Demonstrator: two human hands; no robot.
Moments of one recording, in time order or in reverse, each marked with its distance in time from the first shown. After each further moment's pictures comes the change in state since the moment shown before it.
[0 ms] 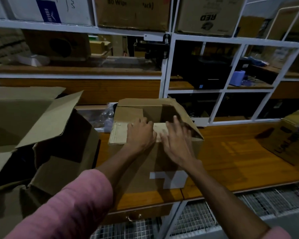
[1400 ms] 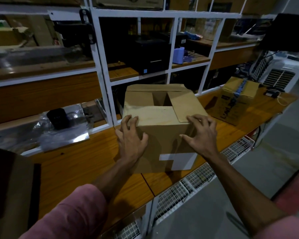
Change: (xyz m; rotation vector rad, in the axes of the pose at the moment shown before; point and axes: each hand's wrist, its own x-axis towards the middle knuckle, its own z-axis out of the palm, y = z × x) left_hand 0.055 0.116 0.115 -0.585 0.083 0.022; right_hand -0.039 0.234 -0.032 -0.133 0.266 0.364
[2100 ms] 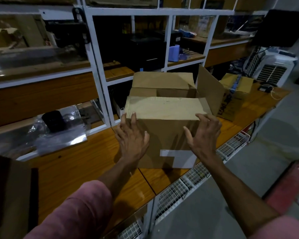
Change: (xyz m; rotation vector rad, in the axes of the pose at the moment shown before) left_hand 0.001 0.001 0.008 0.197 -0.020 0.037; right_hand -0.017 -0.012 0.007 -0.059 0.335 0.055
